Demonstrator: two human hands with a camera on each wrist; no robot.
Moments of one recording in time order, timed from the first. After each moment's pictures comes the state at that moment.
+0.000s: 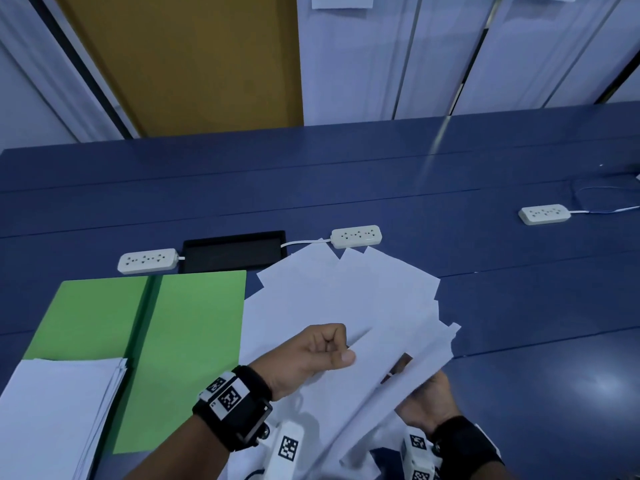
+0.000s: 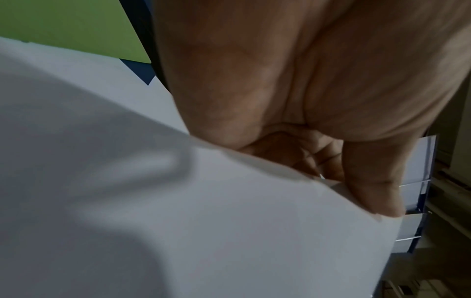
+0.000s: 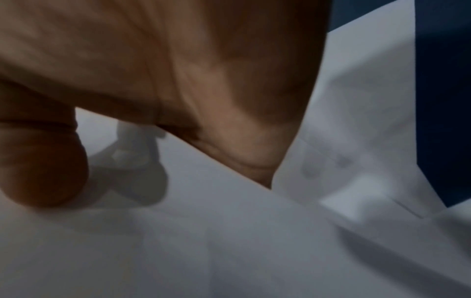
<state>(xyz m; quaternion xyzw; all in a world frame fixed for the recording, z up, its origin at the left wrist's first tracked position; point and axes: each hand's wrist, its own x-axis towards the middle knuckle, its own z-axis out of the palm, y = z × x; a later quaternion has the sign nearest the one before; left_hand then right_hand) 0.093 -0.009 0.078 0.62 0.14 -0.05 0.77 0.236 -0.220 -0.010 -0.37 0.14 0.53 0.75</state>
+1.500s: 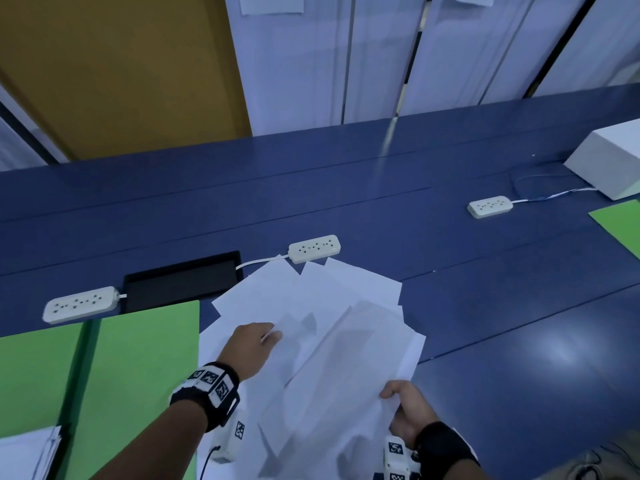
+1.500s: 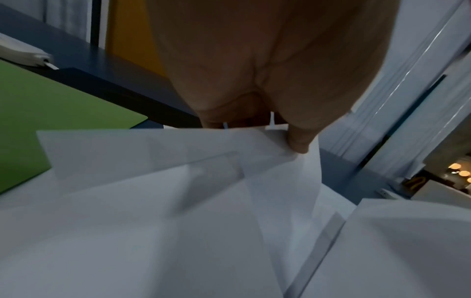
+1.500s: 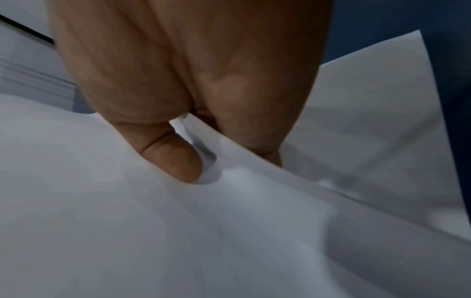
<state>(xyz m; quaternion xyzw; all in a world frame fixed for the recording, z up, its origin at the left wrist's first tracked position) 0.146 0.071 -0.031 0.88 0.29 -0.05 0.36 0.267 -0.241 -0.049 -0.55 0.28 0.47 0.63</state>
